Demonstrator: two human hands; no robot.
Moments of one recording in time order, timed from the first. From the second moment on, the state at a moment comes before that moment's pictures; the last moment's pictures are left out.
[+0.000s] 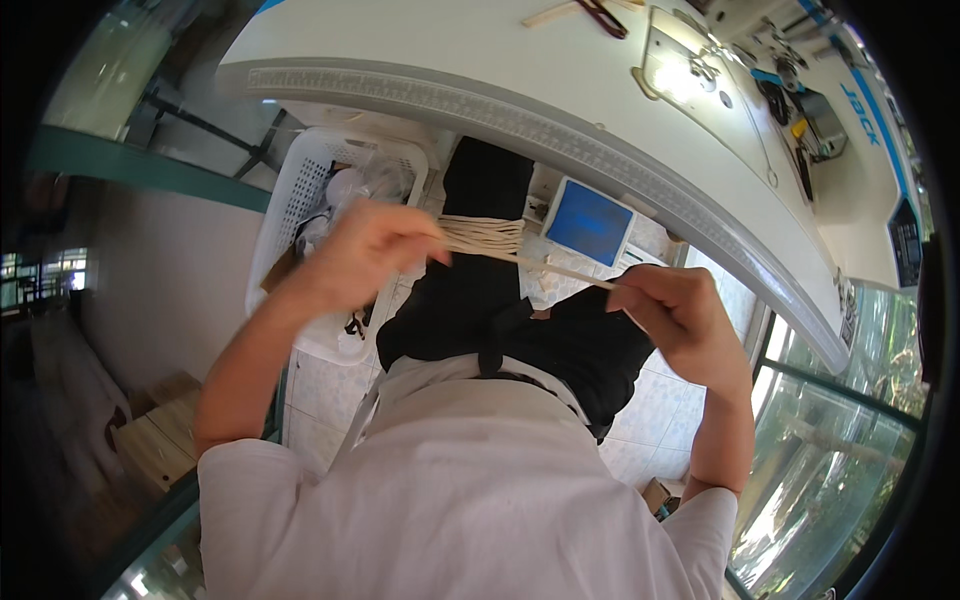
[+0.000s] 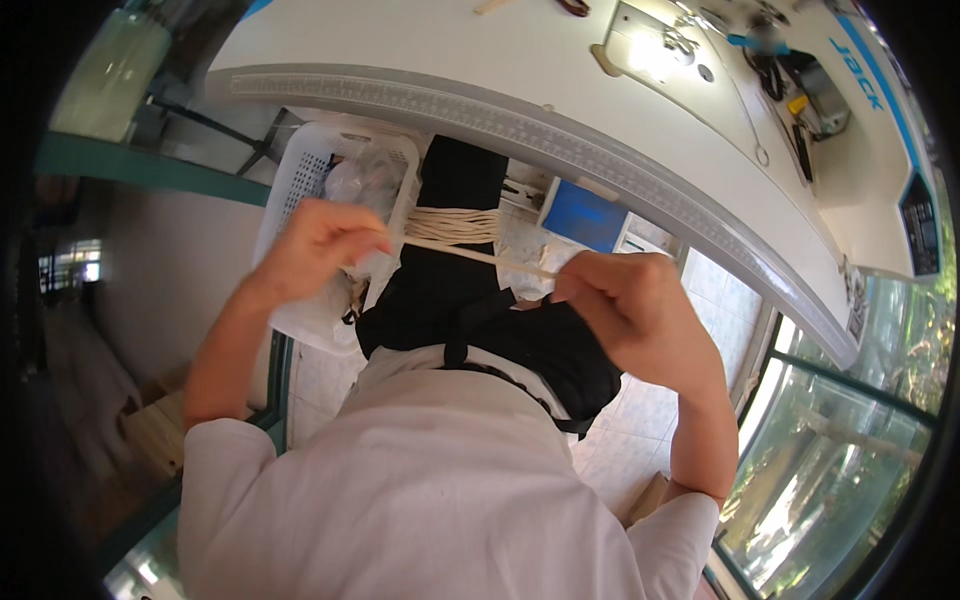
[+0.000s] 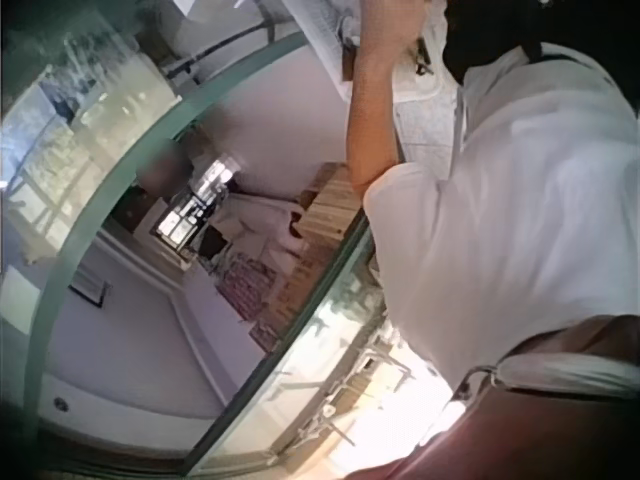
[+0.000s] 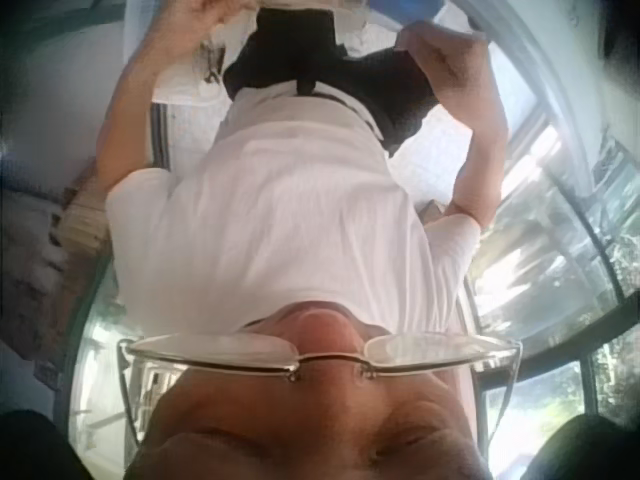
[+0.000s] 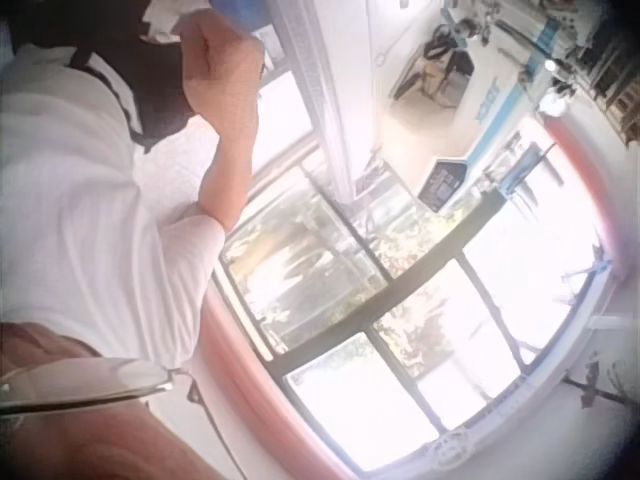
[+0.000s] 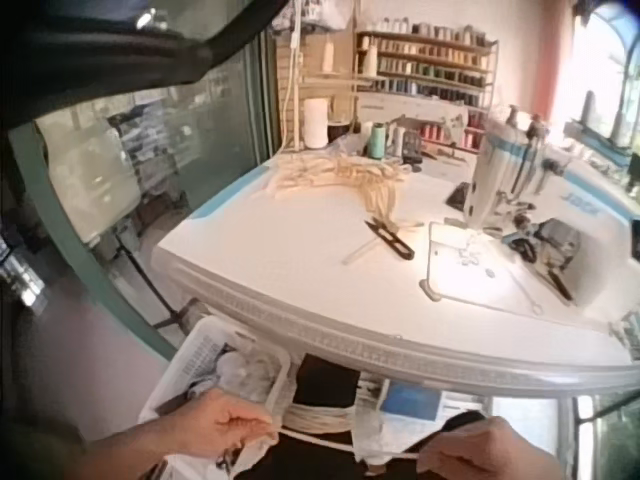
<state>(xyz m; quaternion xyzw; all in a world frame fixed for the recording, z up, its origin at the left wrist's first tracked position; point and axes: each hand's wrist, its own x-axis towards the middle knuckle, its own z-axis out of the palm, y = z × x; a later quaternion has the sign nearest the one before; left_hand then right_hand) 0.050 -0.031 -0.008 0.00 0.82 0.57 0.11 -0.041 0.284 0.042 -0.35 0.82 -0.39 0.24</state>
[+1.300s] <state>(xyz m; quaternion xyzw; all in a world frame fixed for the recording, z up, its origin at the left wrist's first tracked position) -0.144 -0.064 0.029 -0.18 0.42 0.89 -0.01 -0.180 0.288 0.028 -0.15 0.89 -0.21 -0.36</state>
